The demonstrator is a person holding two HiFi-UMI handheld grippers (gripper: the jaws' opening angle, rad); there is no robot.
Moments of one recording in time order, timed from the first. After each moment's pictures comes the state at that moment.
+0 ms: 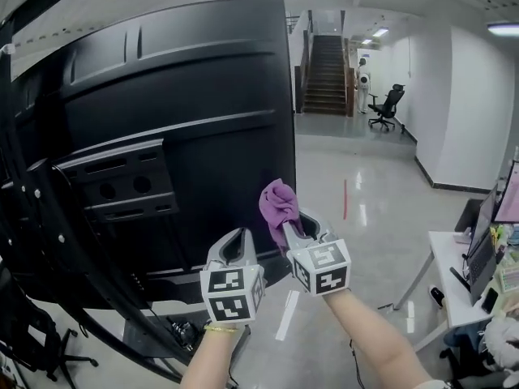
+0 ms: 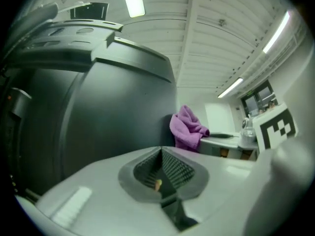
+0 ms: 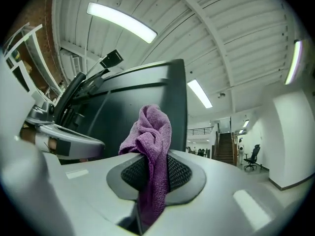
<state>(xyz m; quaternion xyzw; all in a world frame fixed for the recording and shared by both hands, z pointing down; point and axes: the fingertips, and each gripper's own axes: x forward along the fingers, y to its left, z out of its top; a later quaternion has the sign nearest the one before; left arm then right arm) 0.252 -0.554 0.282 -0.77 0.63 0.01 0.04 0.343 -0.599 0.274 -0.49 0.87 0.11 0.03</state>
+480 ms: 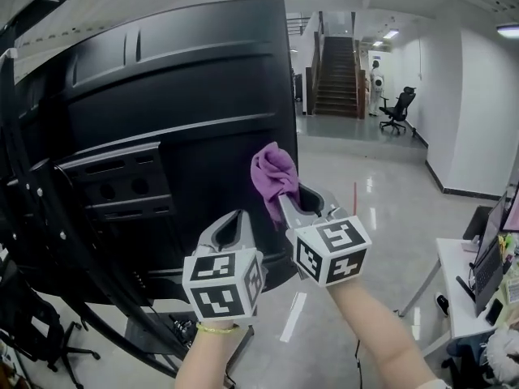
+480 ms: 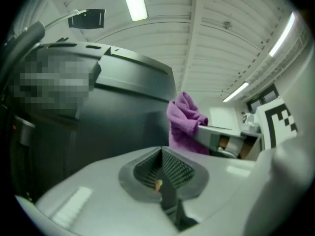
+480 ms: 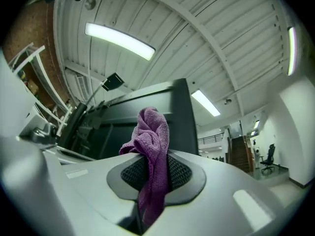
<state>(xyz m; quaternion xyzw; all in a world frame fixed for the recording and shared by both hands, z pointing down) 0.263 -0.533 0.214 -0.76 0.65 0.03 0.03 0.339 -0.570 0.174 -0.43 0.89 0.13 0.11</state>
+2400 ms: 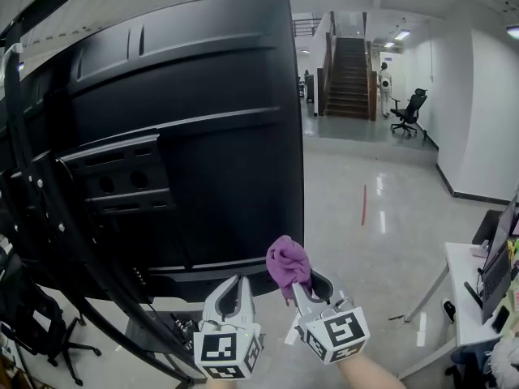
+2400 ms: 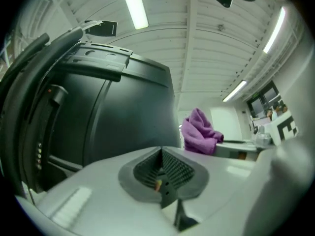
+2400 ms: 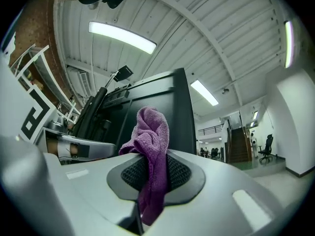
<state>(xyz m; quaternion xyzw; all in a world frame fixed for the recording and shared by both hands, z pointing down) 0.254 -0.478 0.335 -0.75 0.66 0.04 0.05 0.356 -0.507 0.333 -0.42 0.90 0.09 0.08</state>
